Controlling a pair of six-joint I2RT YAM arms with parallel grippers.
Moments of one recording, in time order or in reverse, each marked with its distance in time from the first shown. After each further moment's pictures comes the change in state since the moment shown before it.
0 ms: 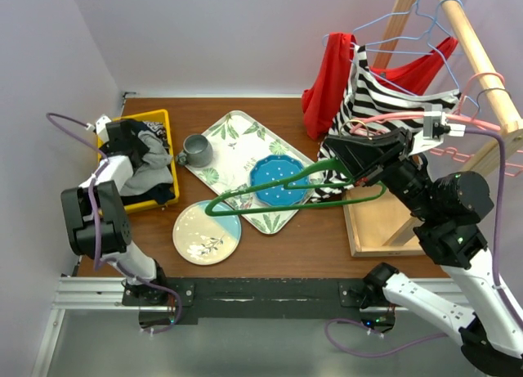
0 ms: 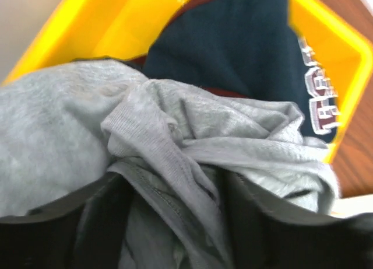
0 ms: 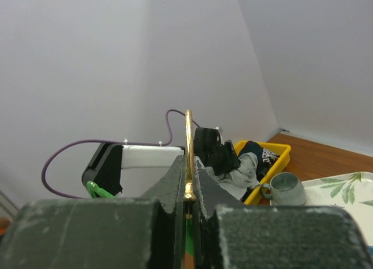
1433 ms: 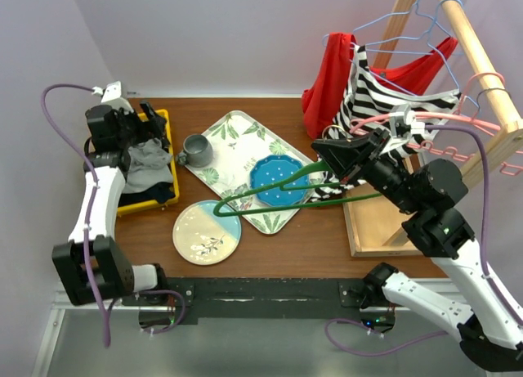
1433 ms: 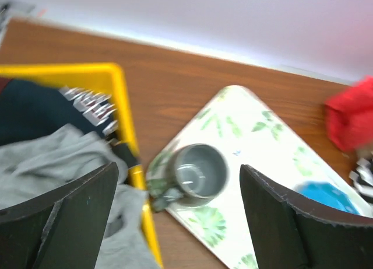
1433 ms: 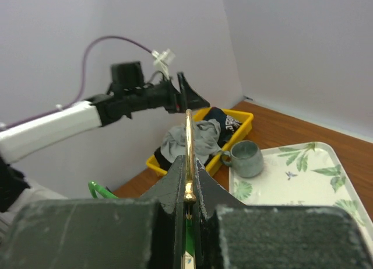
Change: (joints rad) left arm -0.047 -0.377 0.068 -0.076 0.600 0.287; right arm 0.000 0.045 -0.032 -0.091 -0.007 -0.180
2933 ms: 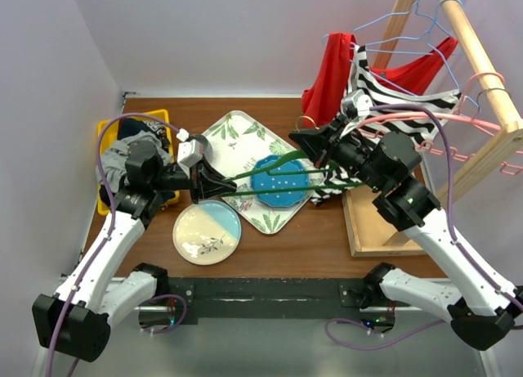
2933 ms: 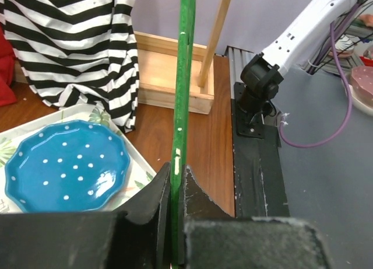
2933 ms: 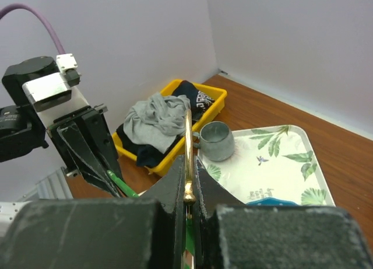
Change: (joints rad) left arm -0.458 -0.341 -0.278 0.132 0.886 0.171; right arm -0.001 0.190 0.012 0.046 0.001 -0.133
